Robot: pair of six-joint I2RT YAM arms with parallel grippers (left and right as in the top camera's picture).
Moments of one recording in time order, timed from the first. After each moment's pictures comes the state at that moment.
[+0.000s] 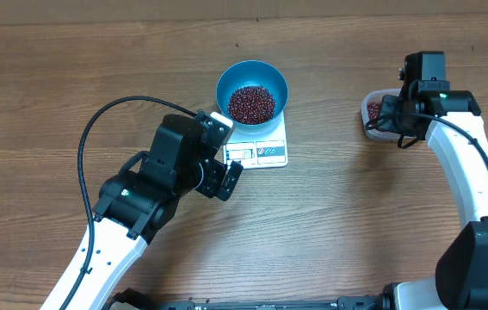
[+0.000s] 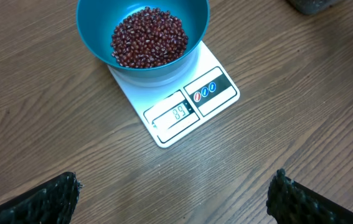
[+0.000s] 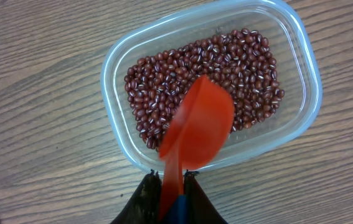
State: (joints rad) left arm -0.48 1.16 1.07 -0.75 0.05 0.03; right arm -0.03 1.65 1.31 -0.83 0.10 0.23
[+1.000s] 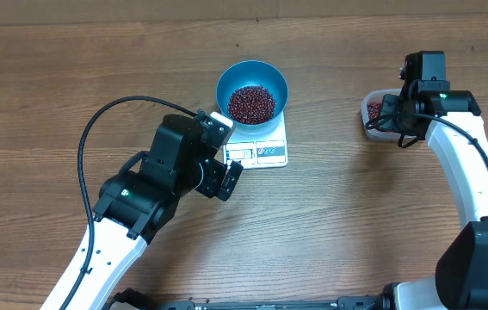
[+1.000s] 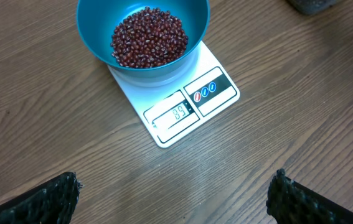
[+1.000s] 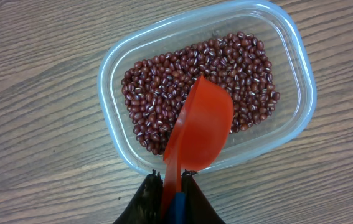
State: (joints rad) left arm -0.48 1.16 1.07 -0.75 0.05 0.03; right arm -0.03 1.65 1.31 -0.82 0.11 0.23
